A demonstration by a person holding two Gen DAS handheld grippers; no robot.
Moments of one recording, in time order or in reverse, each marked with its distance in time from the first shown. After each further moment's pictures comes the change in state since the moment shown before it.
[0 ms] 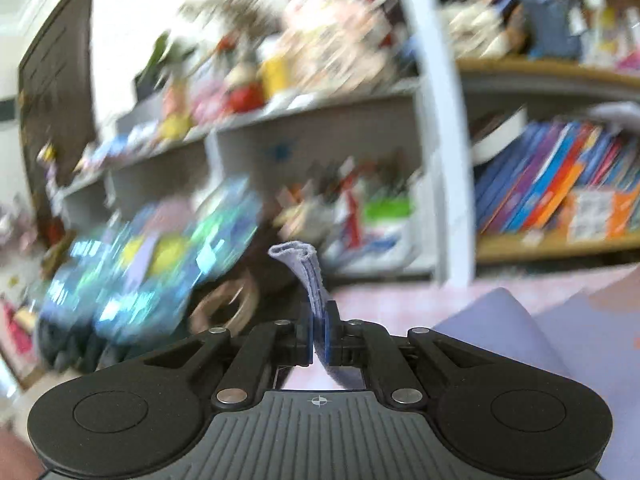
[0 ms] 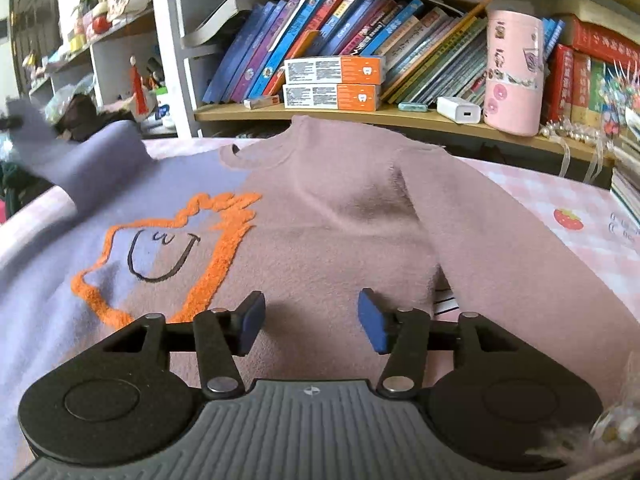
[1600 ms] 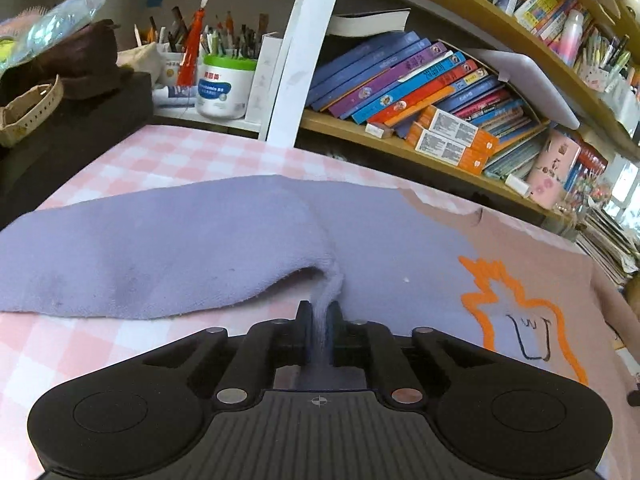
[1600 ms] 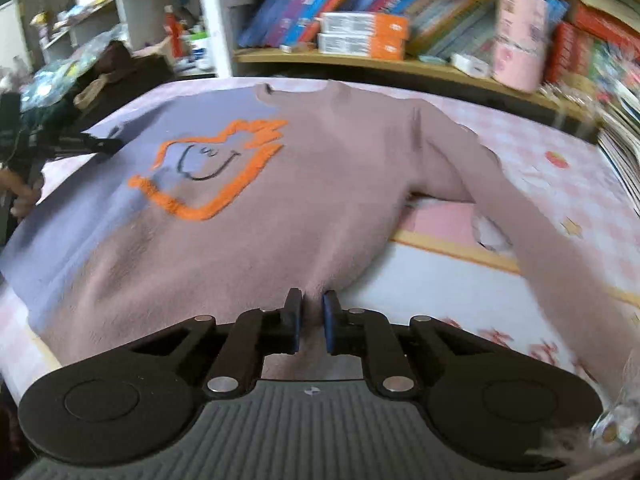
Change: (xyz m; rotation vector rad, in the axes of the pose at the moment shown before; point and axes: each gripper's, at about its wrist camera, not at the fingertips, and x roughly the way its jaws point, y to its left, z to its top) left arm 0.013 -0.075 -0.069 -0.200 0.256 -0.544; right arm -0.085 0.028 -0.037 0.033 0.170 0.012
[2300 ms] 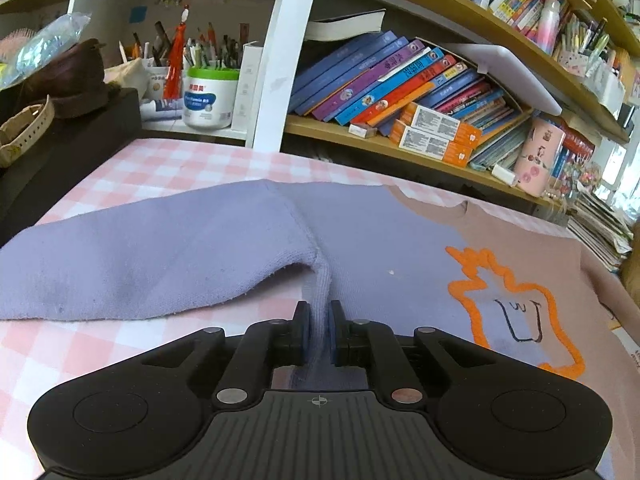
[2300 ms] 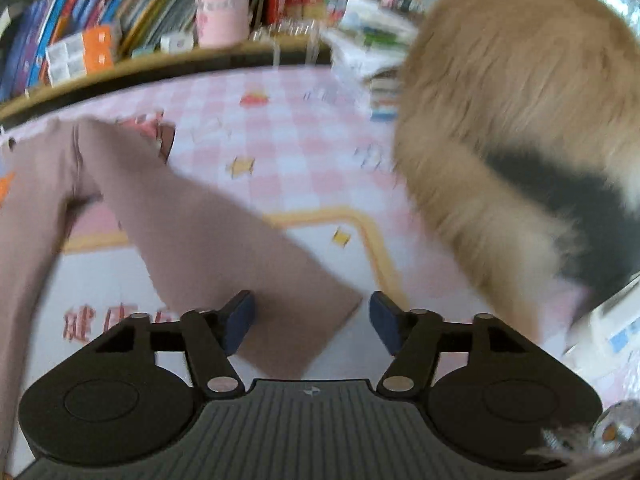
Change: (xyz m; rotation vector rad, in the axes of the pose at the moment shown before) left arm -0.009 -0.007 -0.005 0.059 -0.014 -0.016; right arm -0.038 -0.145 -0.025 0.360 0.050 -0.453
